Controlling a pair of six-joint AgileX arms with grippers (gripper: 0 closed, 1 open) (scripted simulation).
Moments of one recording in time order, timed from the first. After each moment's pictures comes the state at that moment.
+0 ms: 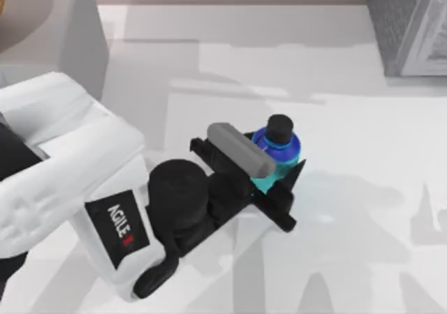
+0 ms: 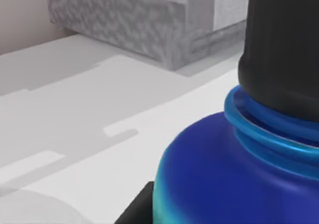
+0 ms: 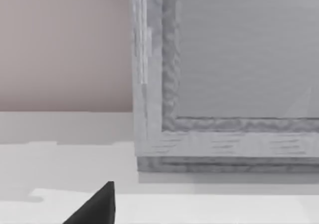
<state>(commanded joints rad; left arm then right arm) -0.76 2.21 0.67 1.44 0.08 0.03 0.00 0.00 0.00 0.00 0.00 0.00</state>
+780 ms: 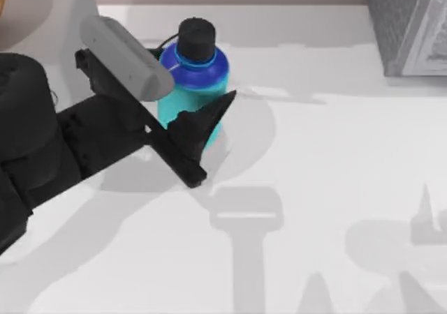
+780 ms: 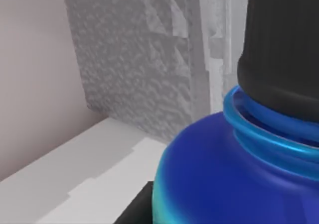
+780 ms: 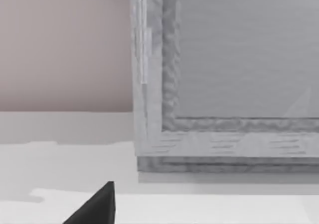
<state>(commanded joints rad) -0.58 1.11 0.57 0.43 0.29 0.14 0.00 0.00 0.00 0.00 0.00 0.00</state>
